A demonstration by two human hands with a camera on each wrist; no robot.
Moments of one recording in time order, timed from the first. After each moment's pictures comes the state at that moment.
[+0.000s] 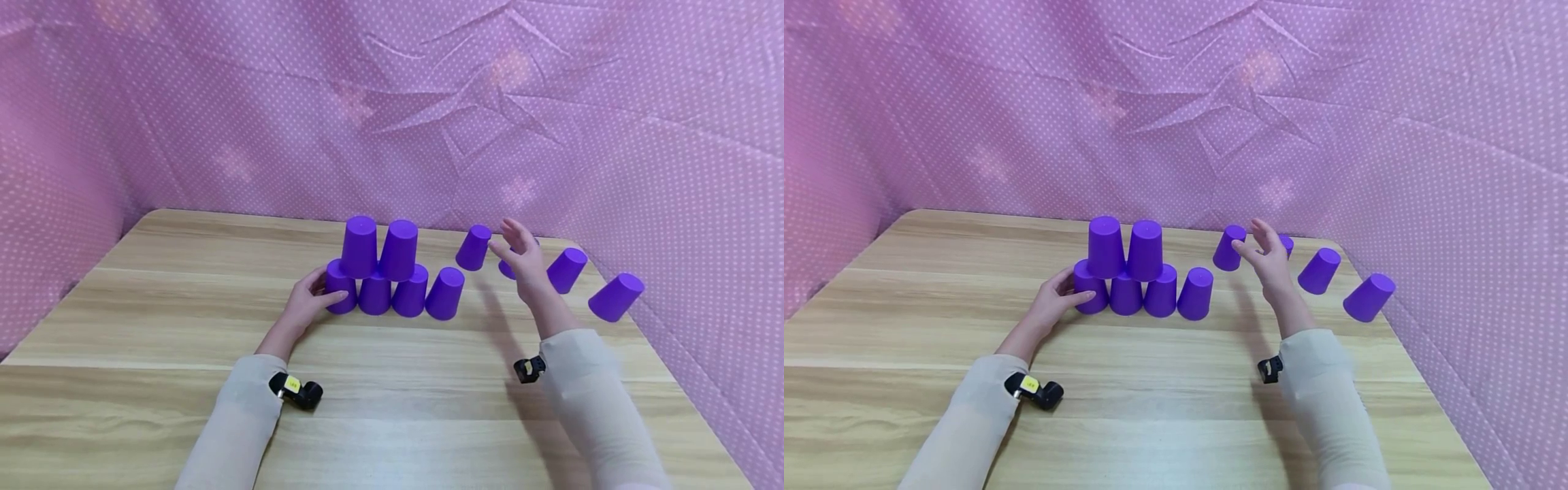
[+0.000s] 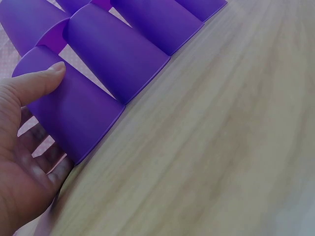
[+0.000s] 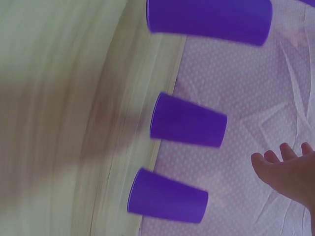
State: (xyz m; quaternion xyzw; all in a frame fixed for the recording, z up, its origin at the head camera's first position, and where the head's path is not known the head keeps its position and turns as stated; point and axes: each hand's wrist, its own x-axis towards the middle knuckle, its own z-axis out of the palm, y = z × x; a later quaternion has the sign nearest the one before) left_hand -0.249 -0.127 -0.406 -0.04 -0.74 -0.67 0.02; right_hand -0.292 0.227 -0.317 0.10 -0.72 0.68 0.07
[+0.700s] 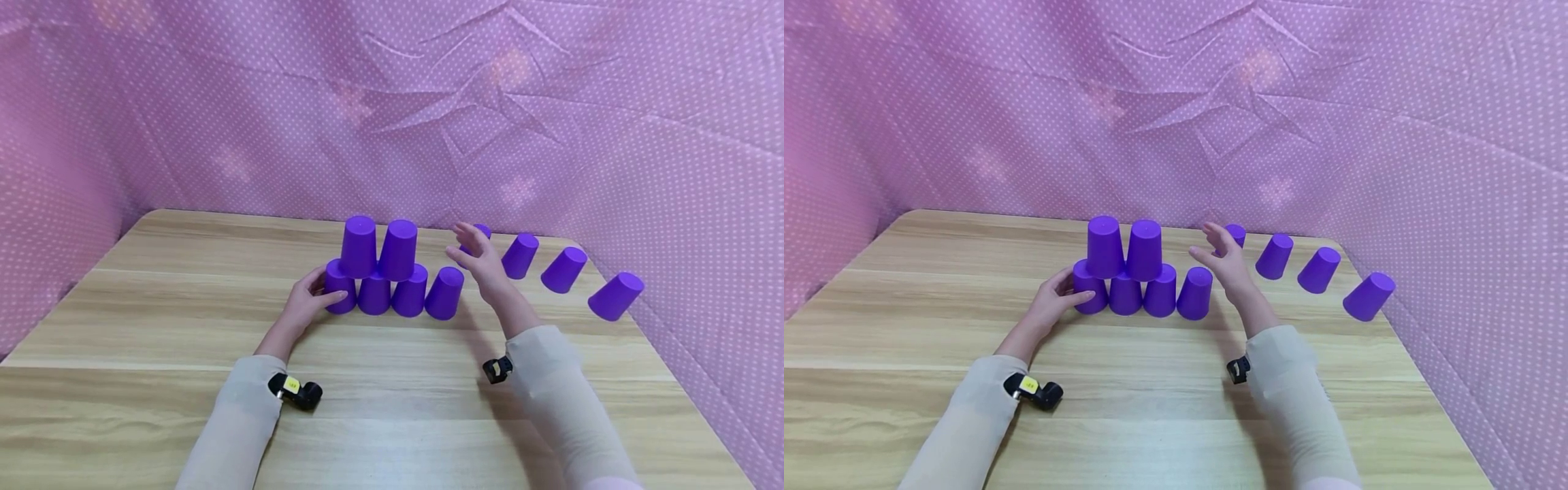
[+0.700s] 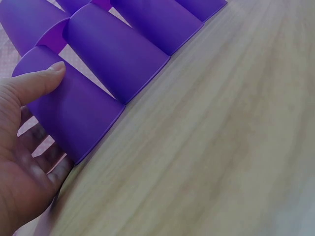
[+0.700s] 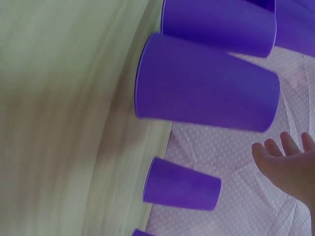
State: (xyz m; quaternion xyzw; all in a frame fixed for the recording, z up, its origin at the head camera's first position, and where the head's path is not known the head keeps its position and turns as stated) left_hand -0.255 -0.130 -0.413 -0.05 -0.75 -0.66 0.03; right_hand -0.294 0.174 -0.329 0.15 -0.72 0.68 0.01
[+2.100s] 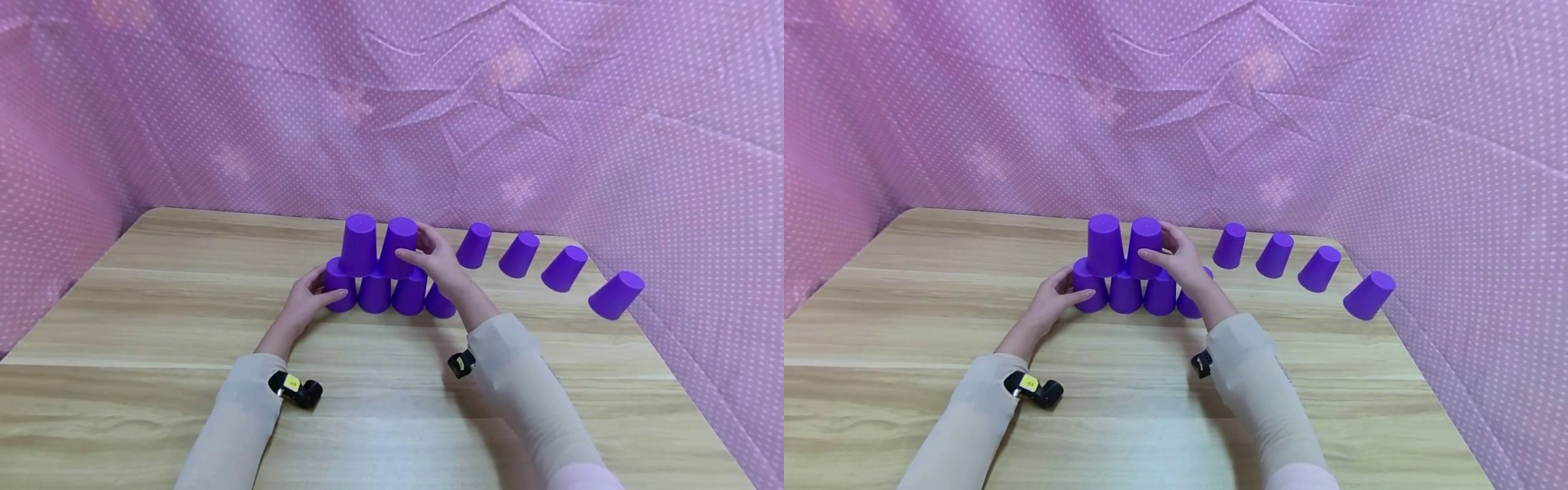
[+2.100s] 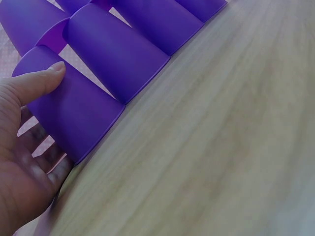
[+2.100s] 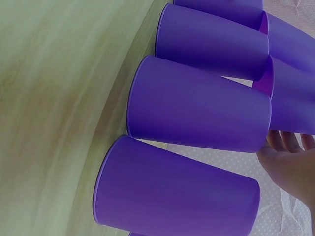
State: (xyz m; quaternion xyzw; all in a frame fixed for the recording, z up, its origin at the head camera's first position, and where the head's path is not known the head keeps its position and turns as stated) left_hand -0.238 -0.124 -0.389 -0.06 -0.75 -0.66 0.02; right_hand -0.289 0.107 -0.325 0.18 -0.71 0.68 -0.05
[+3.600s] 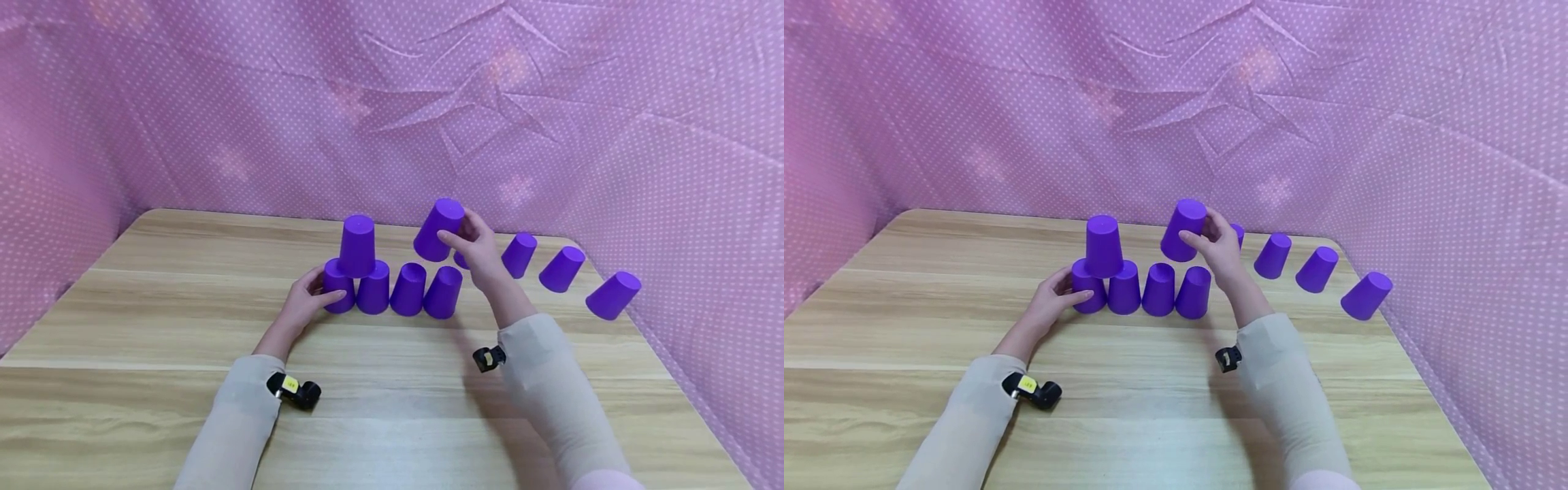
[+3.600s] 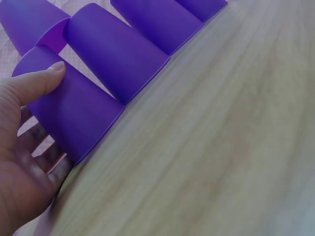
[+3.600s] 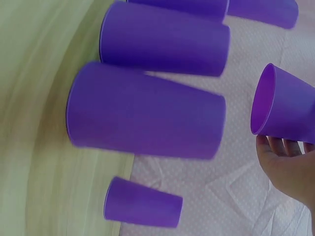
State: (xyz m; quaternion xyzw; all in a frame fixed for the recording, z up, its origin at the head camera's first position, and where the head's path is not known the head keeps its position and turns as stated) left_hand -0.239 -0.124 -0.389 -0.05 -0.75 -0.66 0.02; right_hand -0.286 0.154 -0.298 0.15 -0.69 0.70 0.05
